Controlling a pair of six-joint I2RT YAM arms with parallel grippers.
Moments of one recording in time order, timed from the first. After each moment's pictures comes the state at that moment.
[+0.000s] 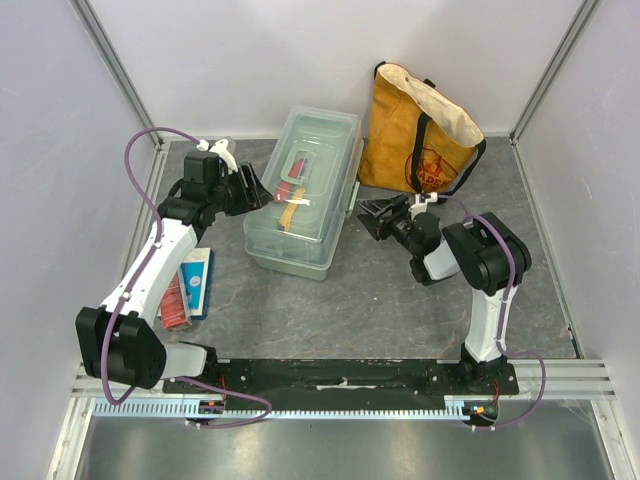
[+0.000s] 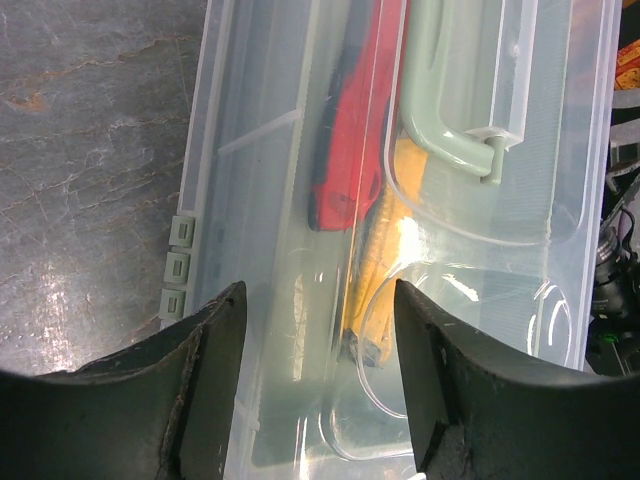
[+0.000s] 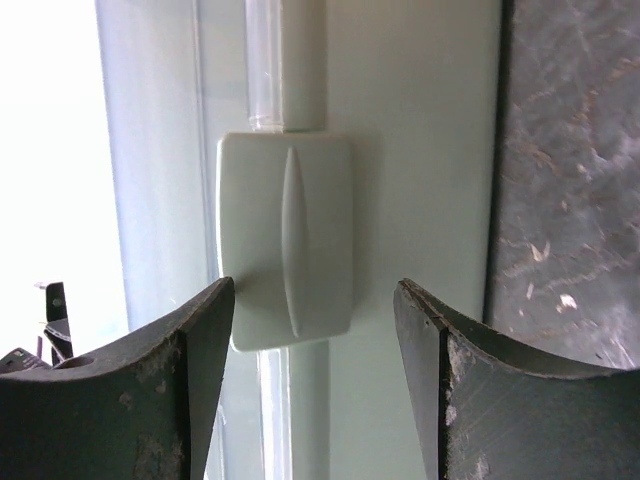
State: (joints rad) left arm -0.20 1.32 1.16 -0.46 0.25 -0.43; right arm 0.35 1.99 0.61 1.31 -0.25 1.45
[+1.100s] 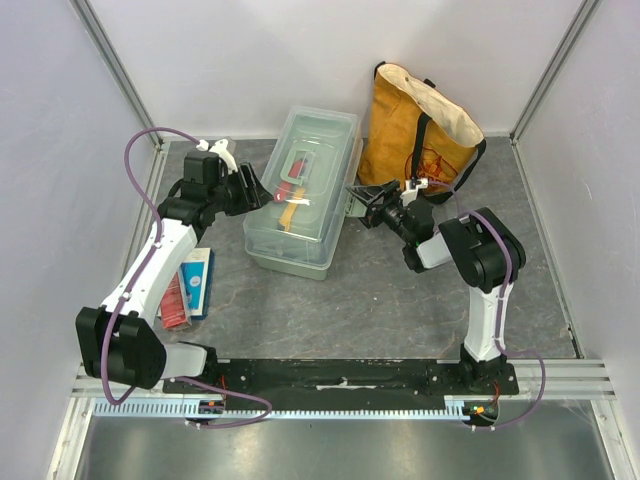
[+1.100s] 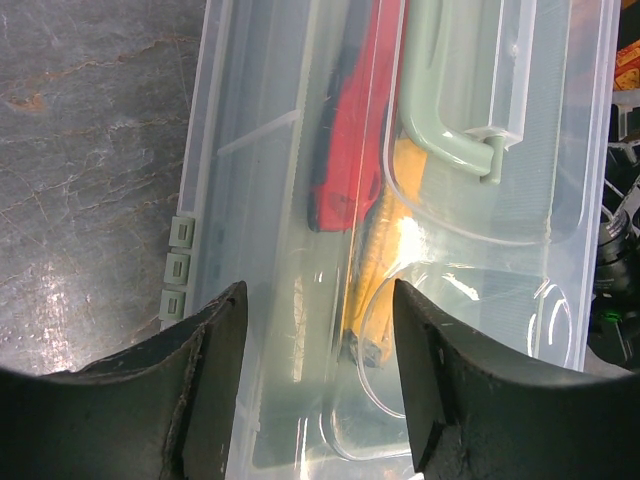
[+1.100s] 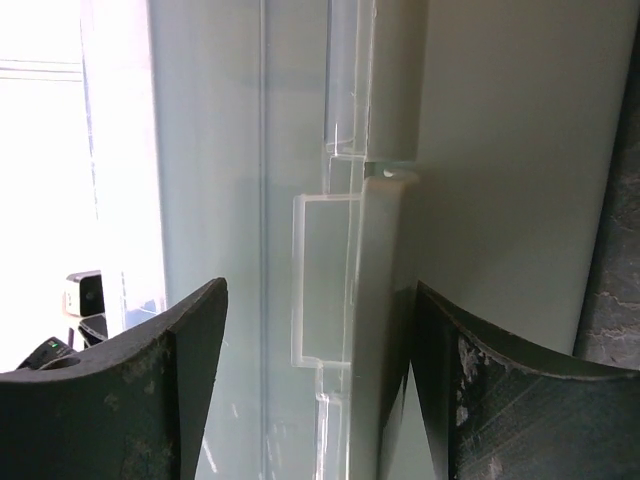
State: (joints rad) left arm -0.20 1.32 1.15 -0.45 0.25 -0.43; right arm 0.37 2.04 0.77 1.29 -0.32 1.49
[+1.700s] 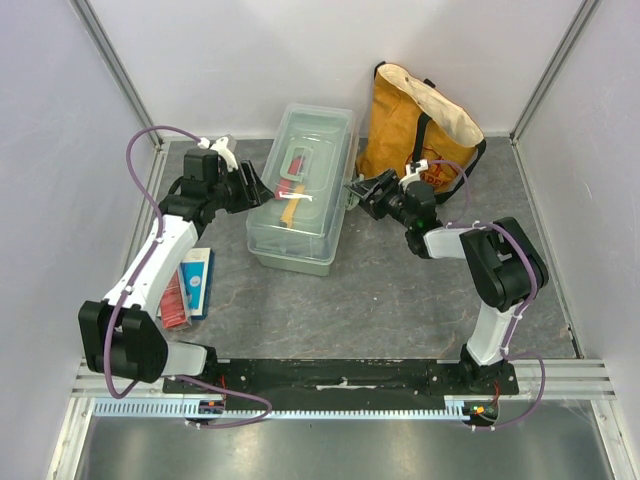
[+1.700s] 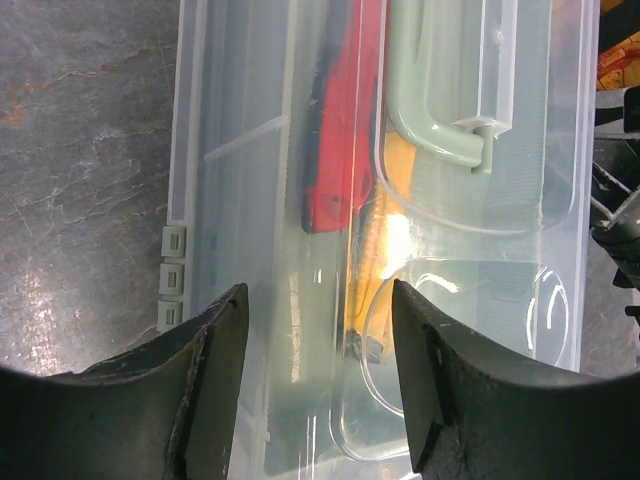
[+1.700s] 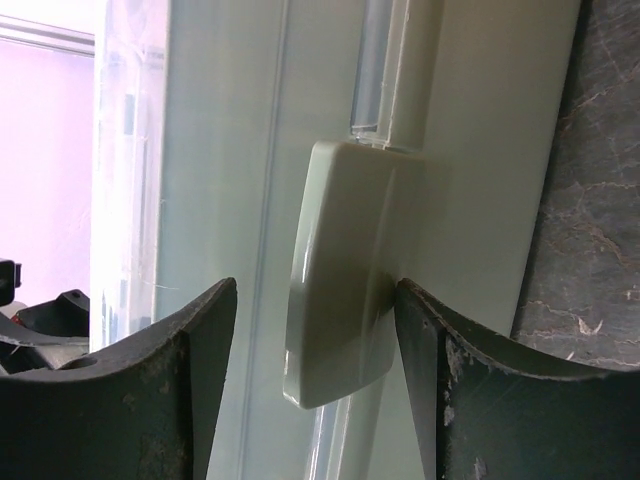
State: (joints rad) left arm -0.19 1.35 1.16 -0.43 0.28 -0.43; right arm 0.37 1.84 0.86 0.86 -0.31 1.19
